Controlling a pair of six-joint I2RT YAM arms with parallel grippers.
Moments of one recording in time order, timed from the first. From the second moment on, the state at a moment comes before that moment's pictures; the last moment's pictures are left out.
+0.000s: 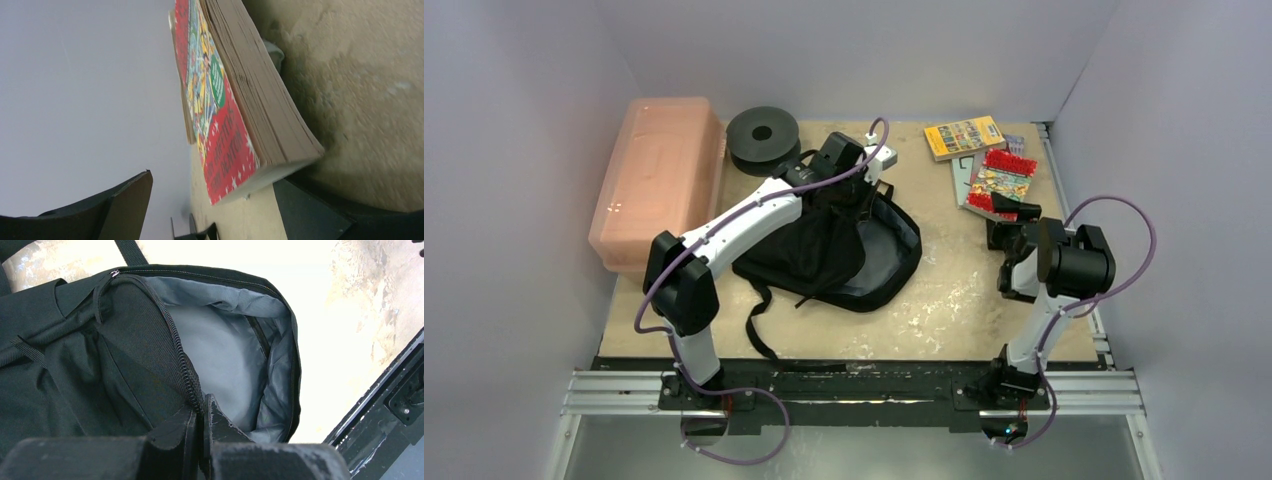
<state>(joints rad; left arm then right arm) -0.70 1.80 1.65 -0.67 0.20 -0.04 -0.23 1.92 0.44 1.26 -0.07 1.42</state>
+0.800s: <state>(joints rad) -0.70 1.80 1.64 -0.65 0.21 -0.04 -0.24 2.05 0.52 1.27 -0.04 1.57</state>
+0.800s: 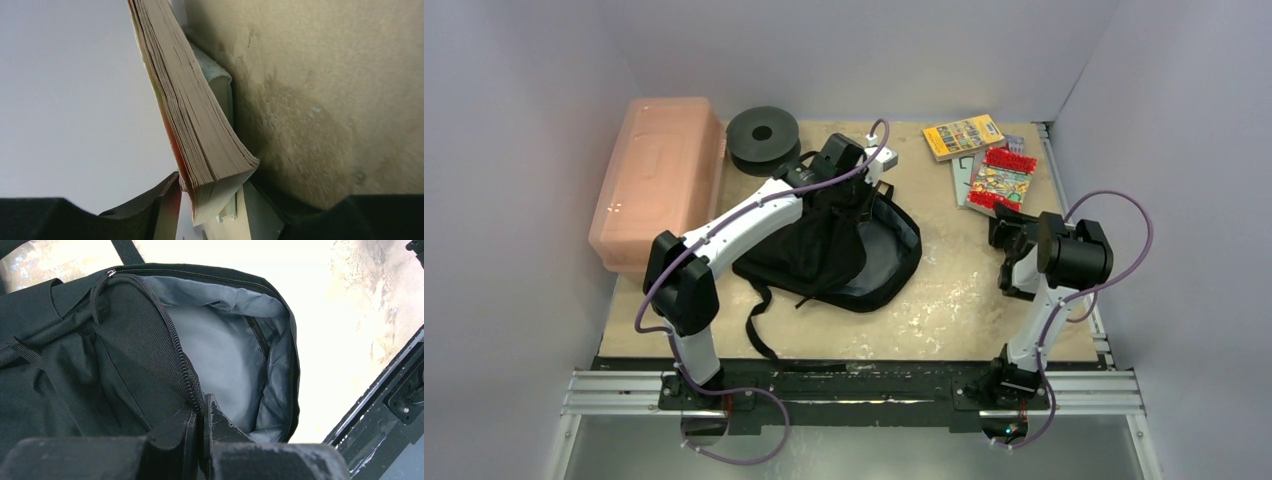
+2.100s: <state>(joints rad) -0.71 1.75 1.59 -0.63 0.07 -0.13 -0.07 1.11 0.97 -0.13 -0.17 0.56</state>
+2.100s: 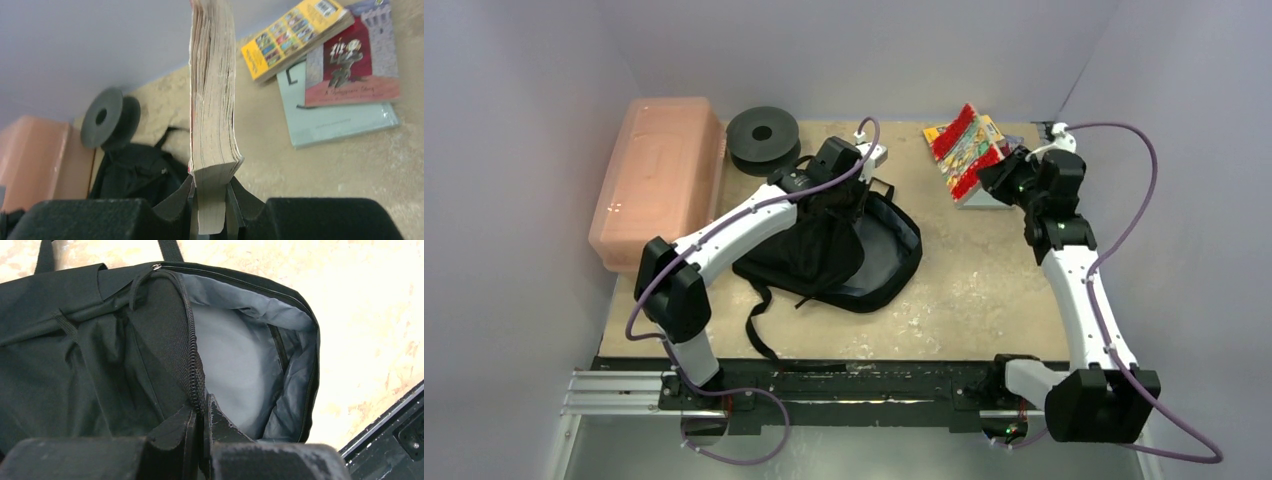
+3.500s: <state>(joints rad) -0.71 1.63 1.56 -0.62 0.02 -0.06 0.12 1.33 0.72 -0.11 -0.91 0.80</state>
